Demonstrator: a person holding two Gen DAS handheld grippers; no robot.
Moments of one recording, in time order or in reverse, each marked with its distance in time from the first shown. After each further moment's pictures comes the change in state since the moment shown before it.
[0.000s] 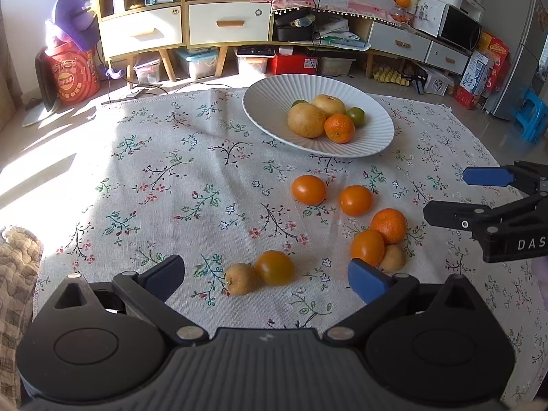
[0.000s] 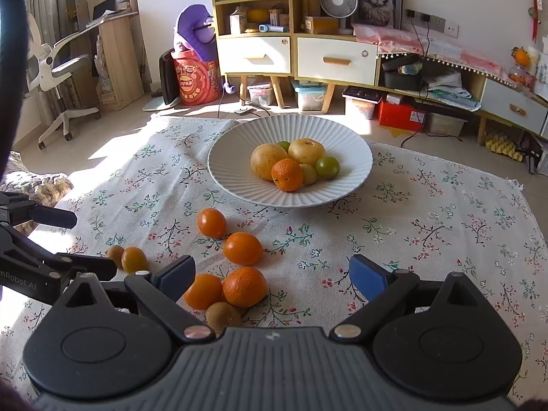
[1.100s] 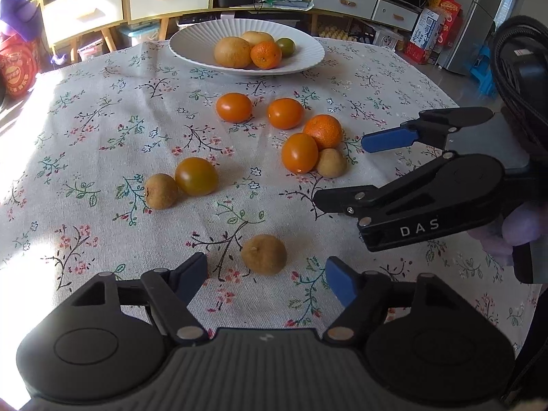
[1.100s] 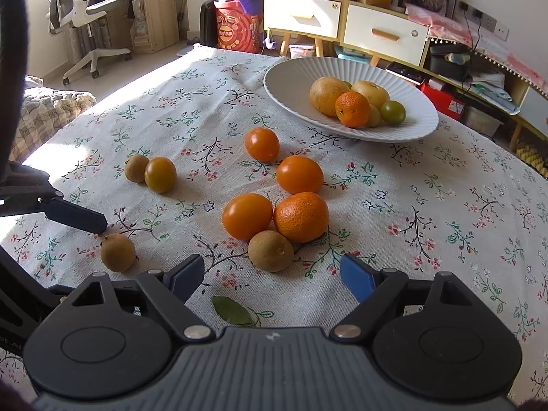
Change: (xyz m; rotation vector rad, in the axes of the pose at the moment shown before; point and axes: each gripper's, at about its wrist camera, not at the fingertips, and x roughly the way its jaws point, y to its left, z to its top) left arm 0.007 -0.029 -0.054 0.110 0.093 -0.158; right arm 0.024 0.037 -0.038 -0.163 0.125 0.055
